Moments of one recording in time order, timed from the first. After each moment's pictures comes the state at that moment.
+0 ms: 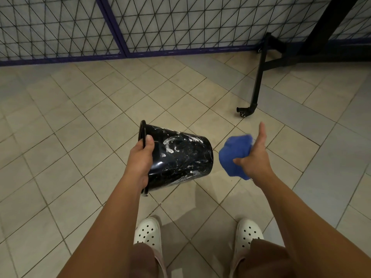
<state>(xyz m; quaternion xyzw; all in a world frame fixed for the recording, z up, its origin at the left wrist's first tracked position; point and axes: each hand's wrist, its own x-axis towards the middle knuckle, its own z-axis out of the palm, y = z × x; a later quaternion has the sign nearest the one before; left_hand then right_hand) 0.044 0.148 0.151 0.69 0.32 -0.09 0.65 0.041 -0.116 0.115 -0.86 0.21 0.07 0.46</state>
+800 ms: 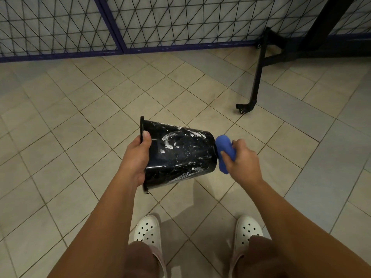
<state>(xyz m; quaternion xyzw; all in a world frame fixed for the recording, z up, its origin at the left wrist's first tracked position) 0.045 0.151 0.160 0.68 0.30 -0.12 0.66 0.027 -0.095 0.093 -0.94 0.09 -0.03 0.33</state>
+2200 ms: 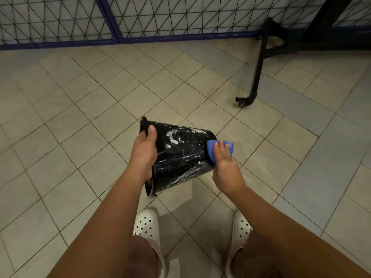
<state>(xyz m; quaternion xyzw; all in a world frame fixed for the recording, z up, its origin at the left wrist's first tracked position) 0.050 0.137 0.136 0.67 0.31 -0.11 0.66 0.007 -0.064 0.048 -0.96 -0.03 0.03 0.27</state>
